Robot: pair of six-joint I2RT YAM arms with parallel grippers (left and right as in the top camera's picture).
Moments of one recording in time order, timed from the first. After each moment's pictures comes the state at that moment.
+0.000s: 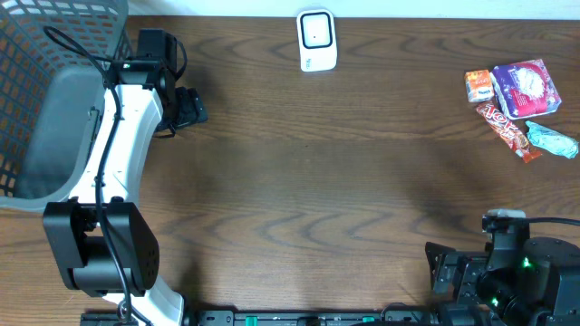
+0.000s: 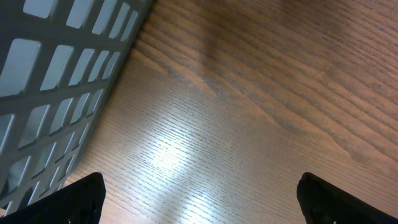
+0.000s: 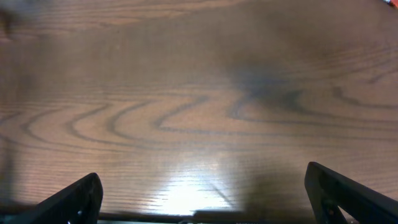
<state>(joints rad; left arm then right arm) -0.01 1.81 1.56 -1.07 -0.17 -0.39 0.07 0.55 1.12 -1.44 -0.11 0.18</state>
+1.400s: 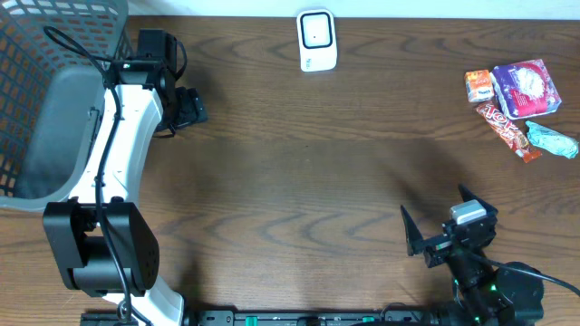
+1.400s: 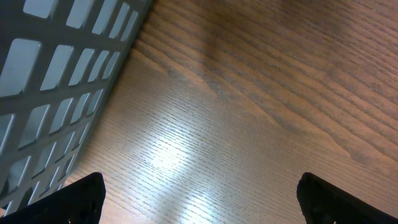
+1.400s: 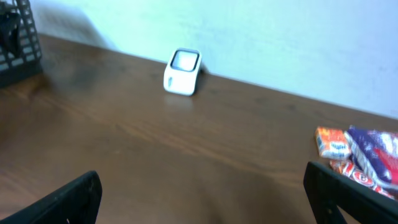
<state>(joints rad) -0.01 1.81 1.56 -1.07 -0.17 -0.39 0.07 0.10 0.41 -0.50 -0.24 -0.14</state>
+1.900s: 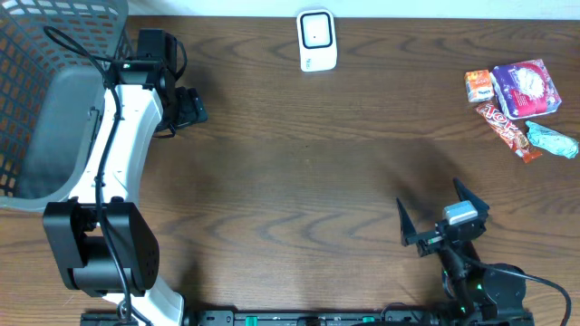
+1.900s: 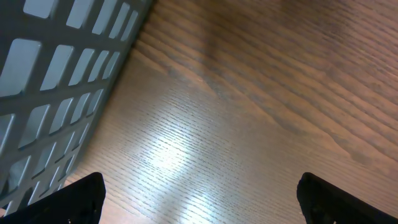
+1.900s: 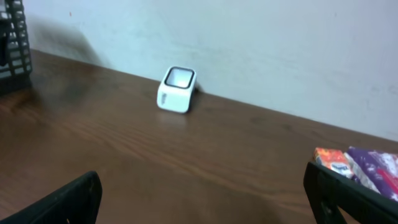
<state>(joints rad) -0.01 1.81 1.56 -1.07 -0.17 -0.39 0.07 0.01 0.21 -0.26 -0.24 -0.14</state>
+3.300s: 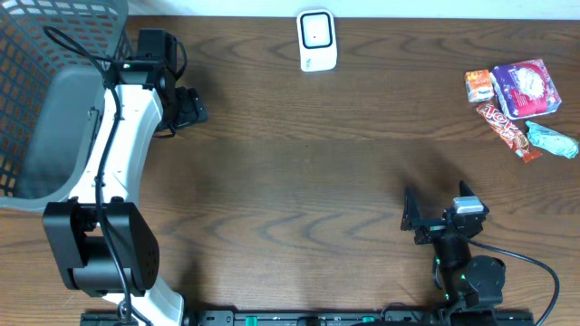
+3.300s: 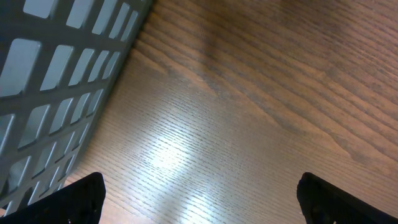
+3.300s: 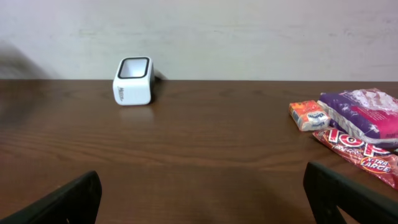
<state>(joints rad) -0.01 1.81 1.56 -1.07 -0.17 -0.39 0.07 0.01 0.01 -0.07 -0.04 0.03</state>
